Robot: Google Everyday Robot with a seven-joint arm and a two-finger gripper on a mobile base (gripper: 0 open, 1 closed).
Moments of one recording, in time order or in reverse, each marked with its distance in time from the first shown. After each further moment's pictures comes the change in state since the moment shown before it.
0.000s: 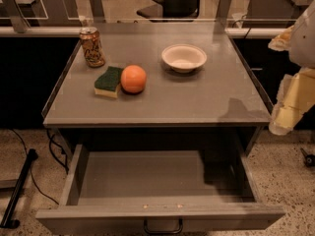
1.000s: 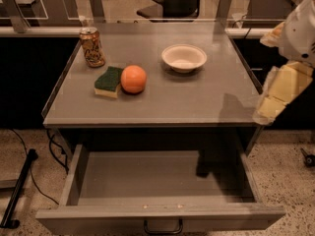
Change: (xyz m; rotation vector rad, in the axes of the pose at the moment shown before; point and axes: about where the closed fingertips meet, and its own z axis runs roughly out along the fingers) arm -0.019 -0.015 0.008 0.011 -0.095 0.047
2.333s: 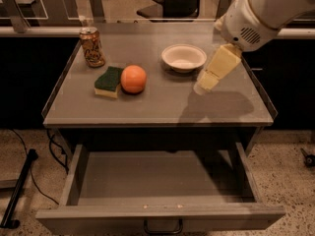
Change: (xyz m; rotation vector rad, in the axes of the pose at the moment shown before) arm -0.096 -0.048 0.051 0.042 -0.208 0.013
